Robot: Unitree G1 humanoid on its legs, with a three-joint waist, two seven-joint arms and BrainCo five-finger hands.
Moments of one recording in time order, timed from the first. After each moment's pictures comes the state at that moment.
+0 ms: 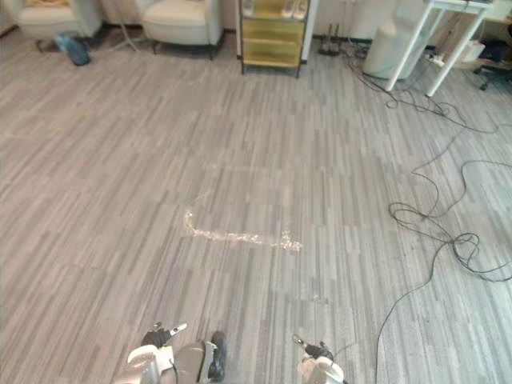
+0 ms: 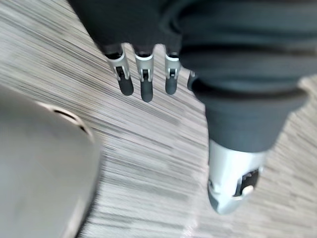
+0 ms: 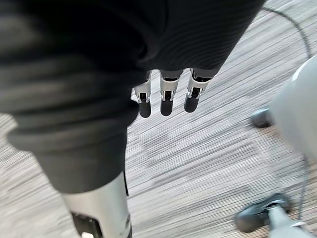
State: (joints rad) left arm 0.02 -0.01 0.24 0.91 0.00 0.06 0.13; right arm 0.00 0.06 -0.40 0.96 0.08 0.09 -0.13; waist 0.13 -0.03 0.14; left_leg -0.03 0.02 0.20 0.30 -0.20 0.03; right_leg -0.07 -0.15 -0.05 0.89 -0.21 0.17
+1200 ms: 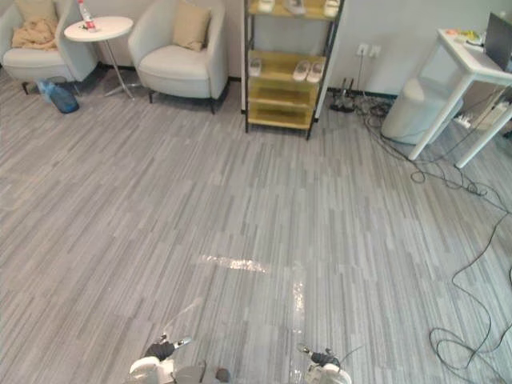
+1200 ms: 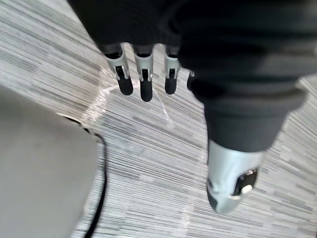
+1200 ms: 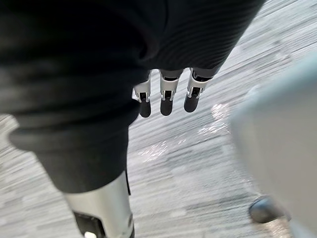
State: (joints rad) left arm 0.05 0.00 0.20 0.94 0.00 0.07 0.10; right arm 0.03 0.00 -0.43 0.99 0.08 0.09 -0.10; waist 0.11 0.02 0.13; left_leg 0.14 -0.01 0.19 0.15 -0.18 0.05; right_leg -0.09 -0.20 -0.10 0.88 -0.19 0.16
